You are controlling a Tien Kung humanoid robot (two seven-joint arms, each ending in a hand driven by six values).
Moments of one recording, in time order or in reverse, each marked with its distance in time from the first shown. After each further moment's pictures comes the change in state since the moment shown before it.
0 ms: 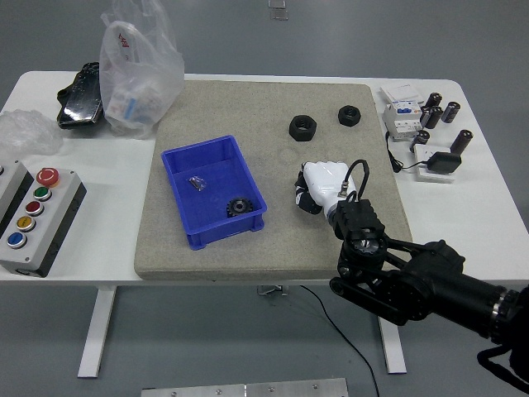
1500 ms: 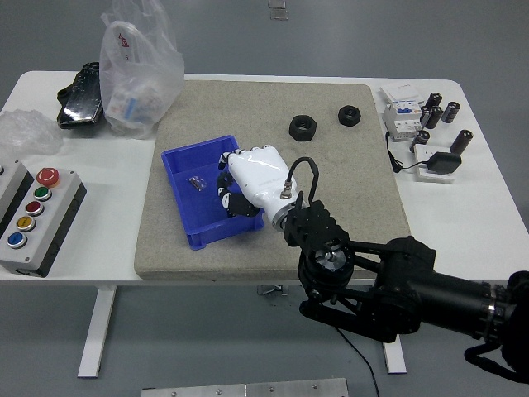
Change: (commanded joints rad) left arm 0.000 -0.001 -0.001 0.000 0.002 -0.003 0.000; right arm 0.055 0.034 -0.073 0.290 -0.139 0.024 -0.019
